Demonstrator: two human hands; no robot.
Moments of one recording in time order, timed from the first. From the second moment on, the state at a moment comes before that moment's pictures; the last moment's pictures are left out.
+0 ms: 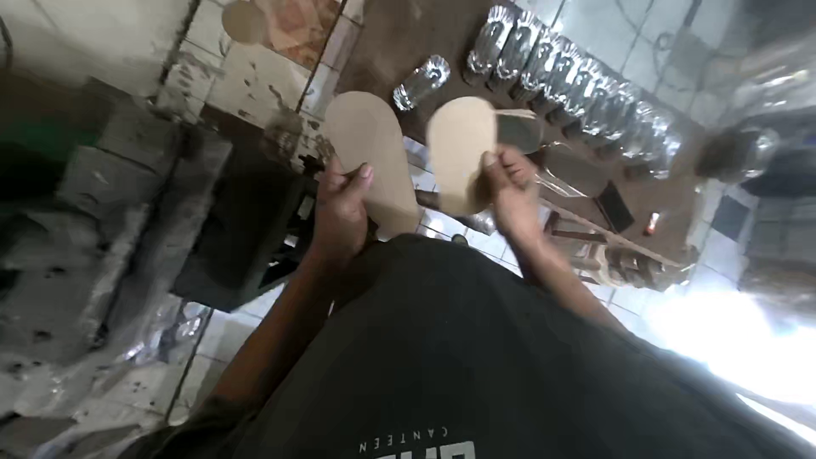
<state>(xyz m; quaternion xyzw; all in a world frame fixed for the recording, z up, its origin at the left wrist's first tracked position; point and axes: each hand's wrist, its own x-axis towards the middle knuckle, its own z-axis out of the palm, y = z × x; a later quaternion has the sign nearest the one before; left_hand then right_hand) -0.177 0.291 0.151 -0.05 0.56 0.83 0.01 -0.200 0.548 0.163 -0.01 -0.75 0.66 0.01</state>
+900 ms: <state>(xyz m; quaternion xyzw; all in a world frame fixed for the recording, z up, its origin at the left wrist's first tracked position) -0.231 0.626 -0.124 0.29 0.88 0.18 0.32 0.079 0.941 -0.033 -0.24 -0.81 0.31 -0.44</state>
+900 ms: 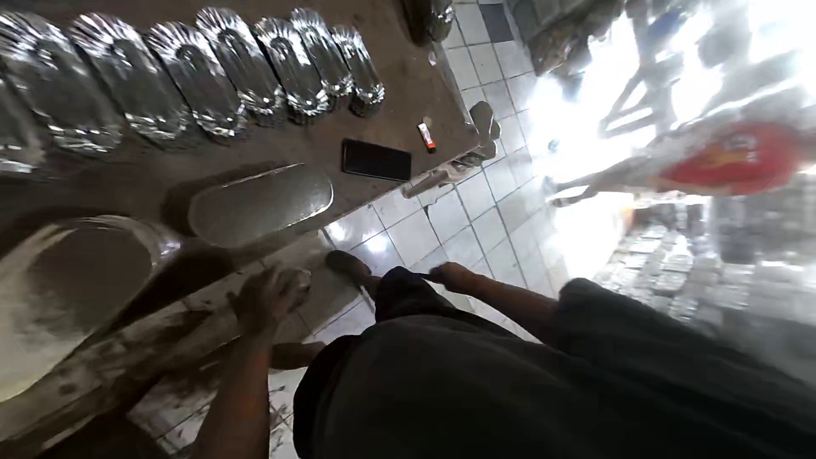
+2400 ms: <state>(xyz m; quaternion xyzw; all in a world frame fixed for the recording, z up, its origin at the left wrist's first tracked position) -0.085 0.054 0.044 -0.37 0.90 0.22 -0.06 -0.185 0.633 -0.016 0.26 -0.88 0.10 -0.38</state>
